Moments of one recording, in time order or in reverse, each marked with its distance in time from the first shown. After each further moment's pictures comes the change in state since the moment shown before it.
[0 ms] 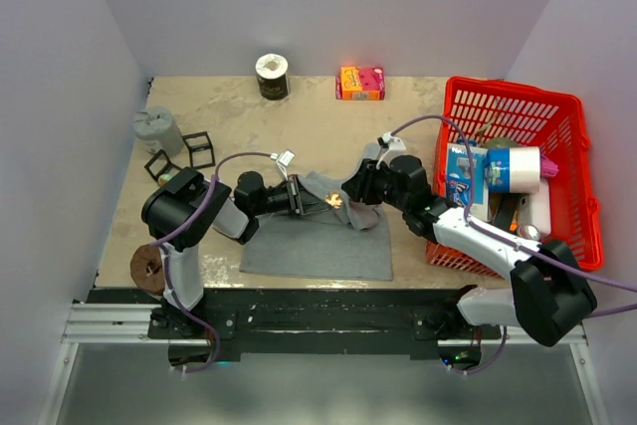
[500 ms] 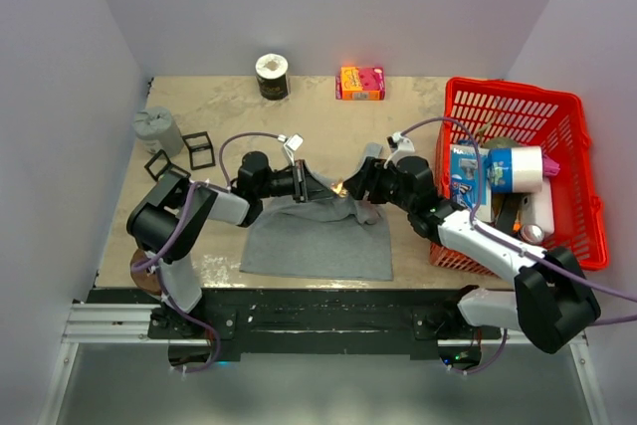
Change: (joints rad) left arm 0.000 -0.118 0.126 -0.270 0.037 0.129; right arm -0.027 -0.026 -0.018 -0.002 0.016 0.041
